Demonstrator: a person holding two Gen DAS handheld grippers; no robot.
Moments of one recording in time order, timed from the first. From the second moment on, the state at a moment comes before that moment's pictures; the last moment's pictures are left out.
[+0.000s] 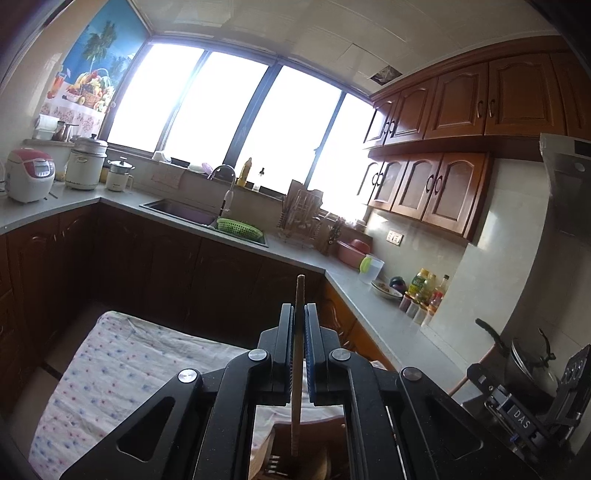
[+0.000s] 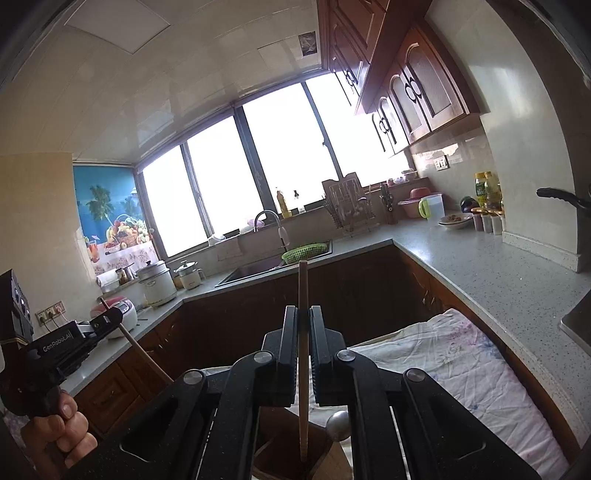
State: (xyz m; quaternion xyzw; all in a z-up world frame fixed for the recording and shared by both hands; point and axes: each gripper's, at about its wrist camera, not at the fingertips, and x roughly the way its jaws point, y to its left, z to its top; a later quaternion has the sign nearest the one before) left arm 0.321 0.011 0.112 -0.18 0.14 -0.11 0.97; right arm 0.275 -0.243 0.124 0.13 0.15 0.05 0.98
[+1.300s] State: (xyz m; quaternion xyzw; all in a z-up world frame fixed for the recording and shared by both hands) left arm 0.341 0.010 0.076 -0.17 0.22 -0.10 0.96; right arm 0.268 -0.256 0.075 0.16 0.19 0.04 0.97
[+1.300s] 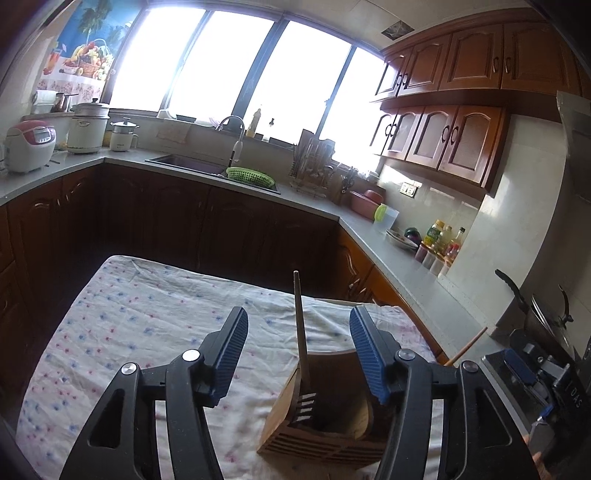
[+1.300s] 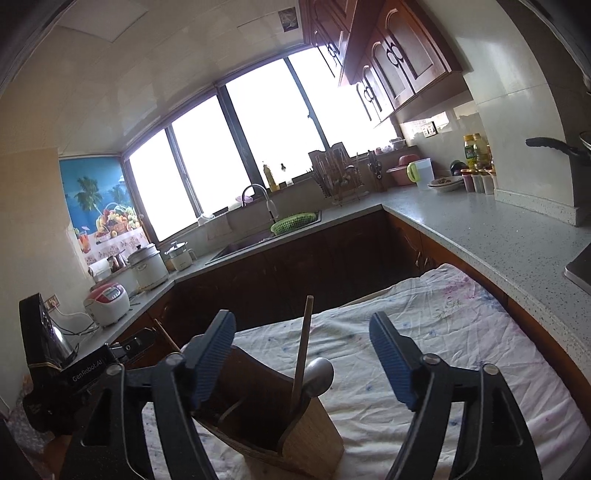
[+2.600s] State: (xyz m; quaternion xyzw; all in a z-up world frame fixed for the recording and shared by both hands) left arm 0.126 0.042 0.006 -0.16 0.37 -0.06 0.91; right arm 0.102 -0.249 -0.015 0.18 0.32 0.04 0.93
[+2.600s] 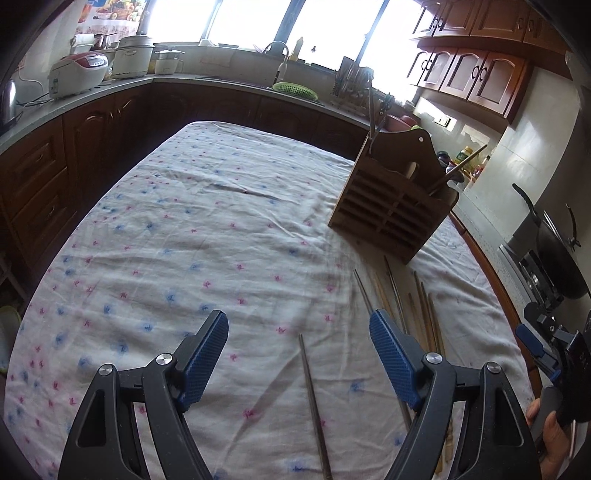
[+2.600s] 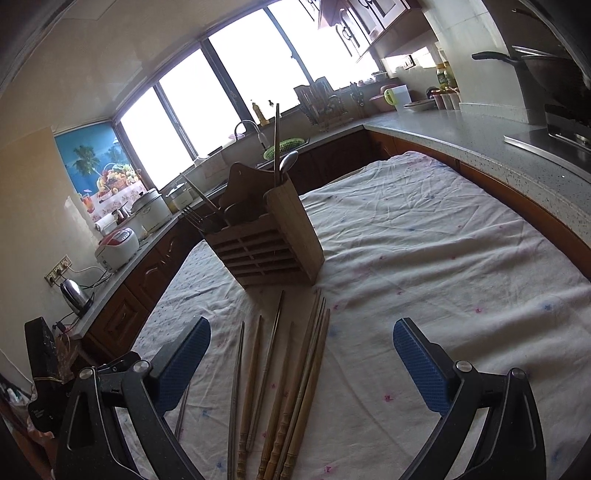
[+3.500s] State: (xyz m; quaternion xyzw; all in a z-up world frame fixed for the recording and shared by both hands) left arm 0.213 -0.004 -0.052 -0.09 0.46 -0.10 0.88; right arm 0.133 -0.236 -0.050 0.16 0.40 0.04 0.90
